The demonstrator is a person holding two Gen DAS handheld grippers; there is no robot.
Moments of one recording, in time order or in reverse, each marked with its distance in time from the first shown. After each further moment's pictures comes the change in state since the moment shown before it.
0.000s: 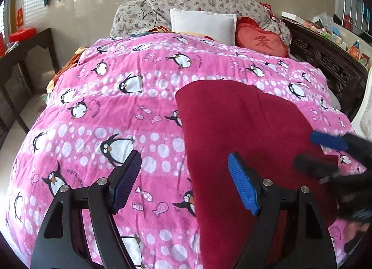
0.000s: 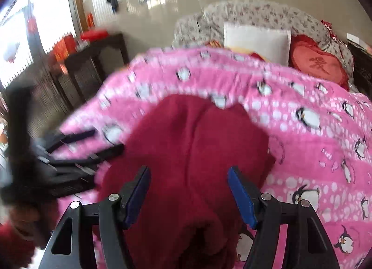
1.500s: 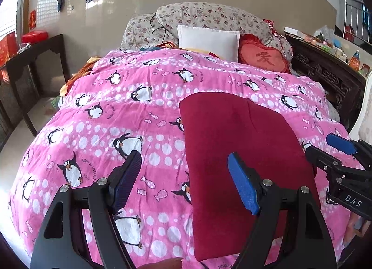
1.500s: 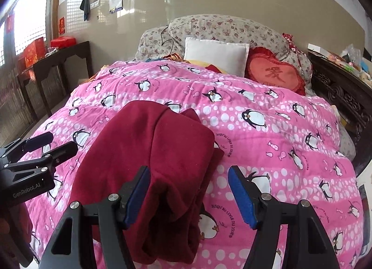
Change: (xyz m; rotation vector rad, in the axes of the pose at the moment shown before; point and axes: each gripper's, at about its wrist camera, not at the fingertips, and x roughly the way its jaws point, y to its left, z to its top) left arm -0.043 -0.015 -0.007 -0.043 -0.102 0.027; right arm -0.061 -0.001 -0.019 0.050 -0.109 -0.251
